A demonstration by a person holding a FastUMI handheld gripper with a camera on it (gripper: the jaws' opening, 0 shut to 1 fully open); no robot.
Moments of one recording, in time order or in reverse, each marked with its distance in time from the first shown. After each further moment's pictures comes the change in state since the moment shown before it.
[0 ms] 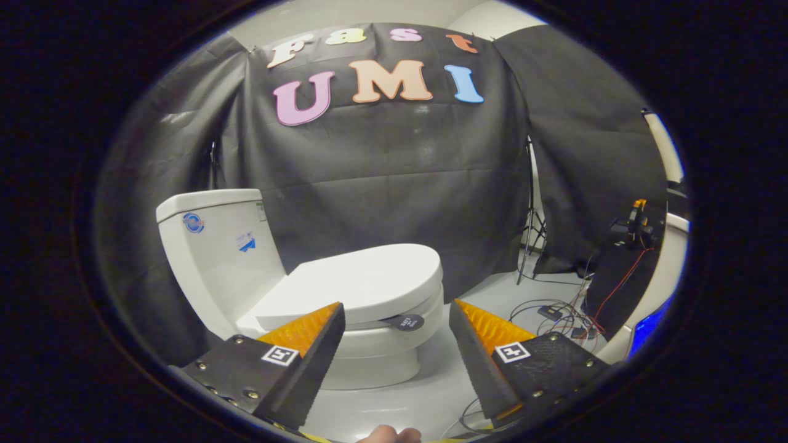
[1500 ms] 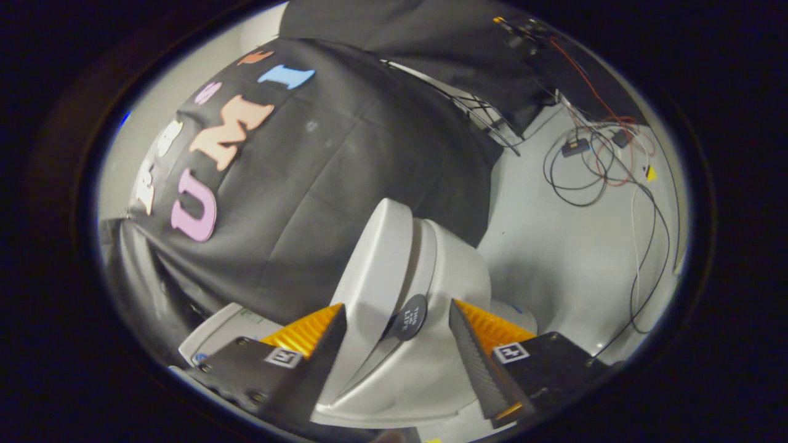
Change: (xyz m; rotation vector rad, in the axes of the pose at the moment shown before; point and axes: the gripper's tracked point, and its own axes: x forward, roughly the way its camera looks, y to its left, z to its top) arm 0.145 -0.024 -0.099 0.946 0.062 -0.025
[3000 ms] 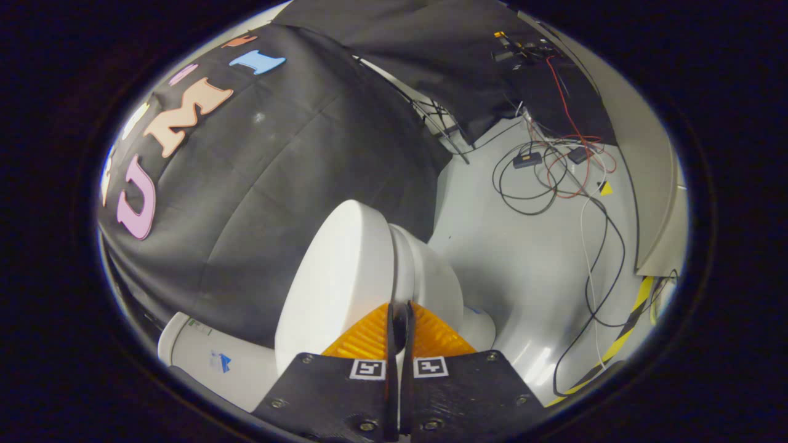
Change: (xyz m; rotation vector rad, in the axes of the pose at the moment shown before) arm -0.006 -0.003 0.010 -0.136 -0.021 -0.356
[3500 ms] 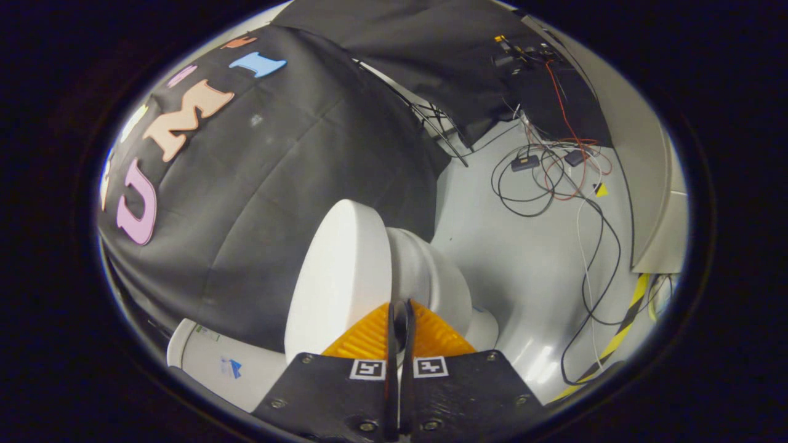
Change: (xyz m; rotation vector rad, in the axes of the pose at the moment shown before) arm -0.023 0.032 0.013 0.032 -0.007 0.016
